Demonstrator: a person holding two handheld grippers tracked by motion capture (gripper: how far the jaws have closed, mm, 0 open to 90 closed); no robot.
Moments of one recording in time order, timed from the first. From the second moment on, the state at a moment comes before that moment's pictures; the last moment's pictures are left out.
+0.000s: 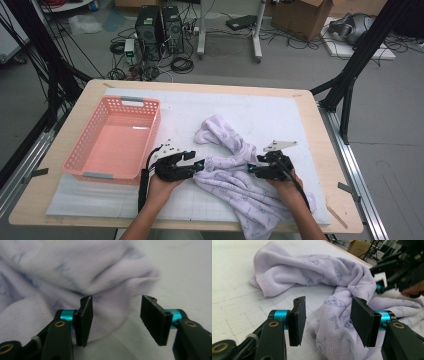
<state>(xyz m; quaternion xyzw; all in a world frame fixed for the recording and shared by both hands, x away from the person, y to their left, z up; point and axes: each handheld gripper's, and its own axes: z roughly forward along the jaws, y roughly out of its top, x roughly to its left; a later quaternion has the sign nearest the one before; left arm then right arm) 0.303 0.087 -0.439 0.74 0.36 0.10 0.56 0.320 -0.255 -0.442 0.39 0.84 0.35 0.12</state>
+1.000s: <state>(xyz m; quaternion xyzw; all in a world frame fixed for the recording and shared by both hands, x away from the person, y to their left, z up) 0.326 0.058 -0.443 0.76 0.35 0.11 0.54 0.297 -0.356 -0.407 0.50 0.74 0.36 0.28</state>
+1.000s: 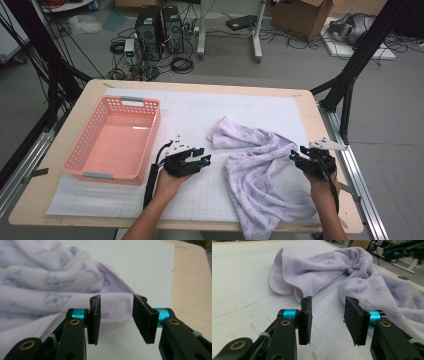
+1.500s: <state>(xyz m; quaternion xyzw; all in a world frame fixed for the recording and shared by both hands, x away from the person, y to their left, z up) 0.360 -0.022 -0.449 0.82 0.32 0.11 0.46 0.273 -0.359 -0.421 0.47 0.76 0.37 0.25</state>
